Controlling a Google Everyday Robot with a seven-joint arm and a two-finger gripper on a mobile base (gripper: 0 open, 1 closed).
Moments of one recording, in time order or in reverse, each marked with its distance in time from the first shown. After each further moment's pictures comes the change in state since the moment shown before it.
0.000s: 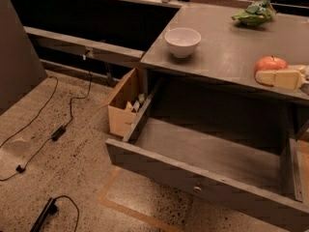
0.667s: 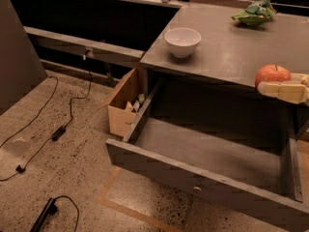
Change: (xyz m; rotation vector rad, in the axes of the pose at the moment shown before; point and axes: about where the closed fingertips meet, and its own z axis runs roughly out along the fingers) arm 0.017 0.032 -0.017 -0.096 -0.072 -0.070
